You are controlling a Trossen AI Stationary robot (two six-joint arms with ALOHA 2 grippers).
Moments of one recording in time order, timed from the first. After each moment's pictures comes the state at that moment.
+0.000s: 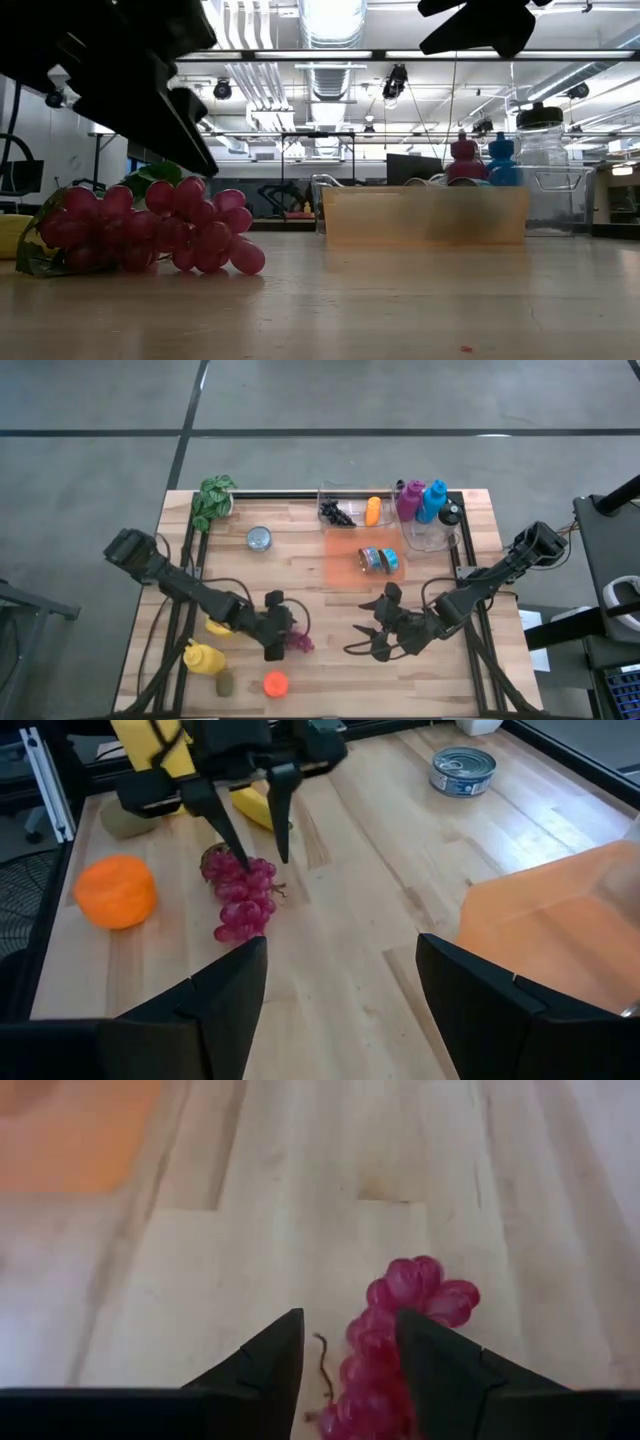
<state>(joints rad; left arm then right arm) -0.48 1.56 0.76 -0.09 -0.33 -0.41 0.59 1.44 0.94 -0.20 0.71 0.63</state>
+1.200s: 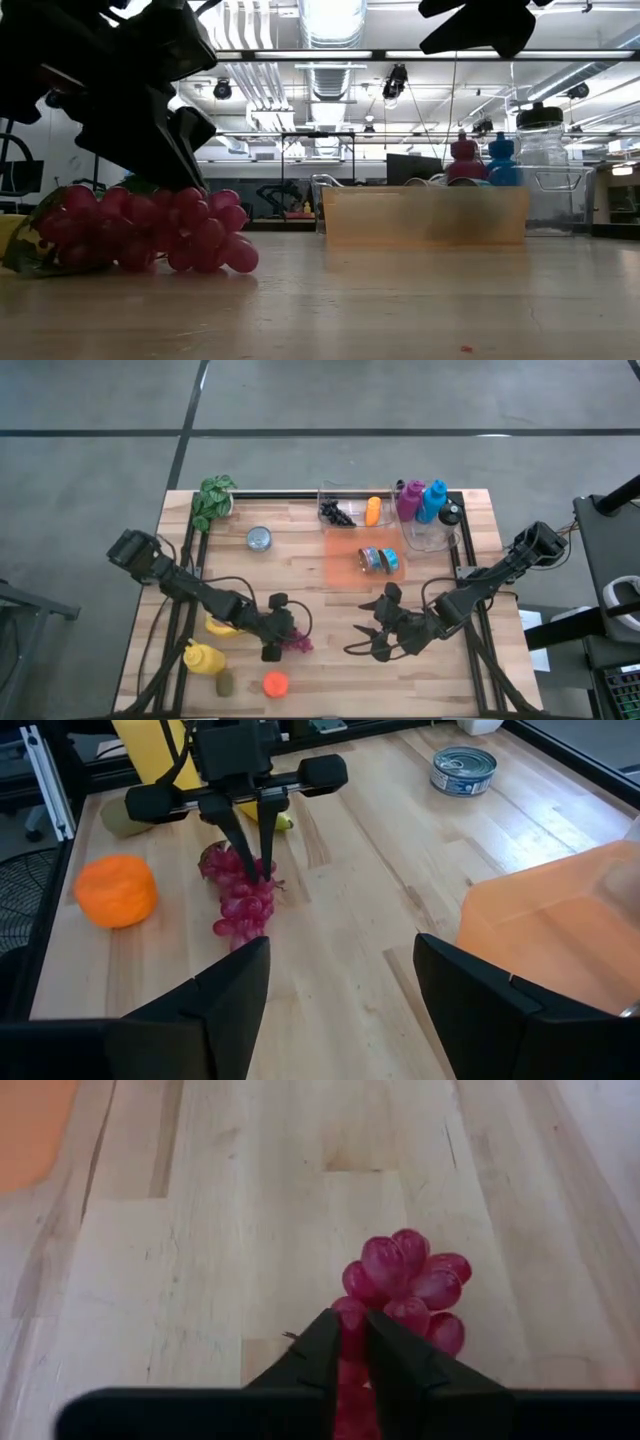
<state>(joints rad) -0.45 1.59 0.71 0.01 -0.22 -0.31 0.59 1.44 0.94 -0.20 0.70 0.63</state>
